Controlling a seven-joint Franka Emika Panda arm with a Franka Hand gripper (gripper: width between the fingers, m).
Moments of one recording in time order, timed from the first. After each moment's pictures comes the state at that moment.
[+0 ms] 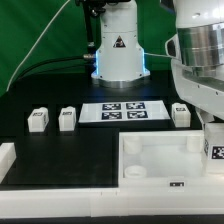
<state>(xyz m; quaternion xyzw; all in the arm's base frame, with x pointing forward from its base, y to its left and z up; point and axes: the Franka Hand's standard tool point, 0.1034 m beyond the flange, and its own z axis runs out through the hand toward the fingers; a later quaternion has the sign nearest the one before) 0.605 0.130 0.070 -0.80 0.59 0.02 0.08</state>
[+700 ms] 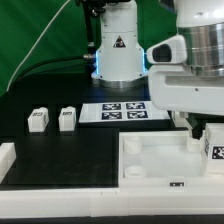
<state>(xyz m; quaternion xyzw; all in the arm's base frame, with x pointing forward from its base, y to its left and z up) 0.608 0.125 0.076 -0.97 0.23 0.01 0.06</state>
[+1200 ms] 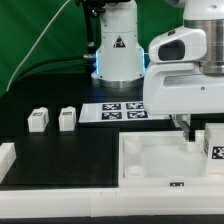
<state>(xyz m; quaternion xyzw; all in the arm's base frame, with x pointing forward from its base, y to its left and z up) 0.608 0.123 0.076 -1.00 0.09 0.00 0.04</state>
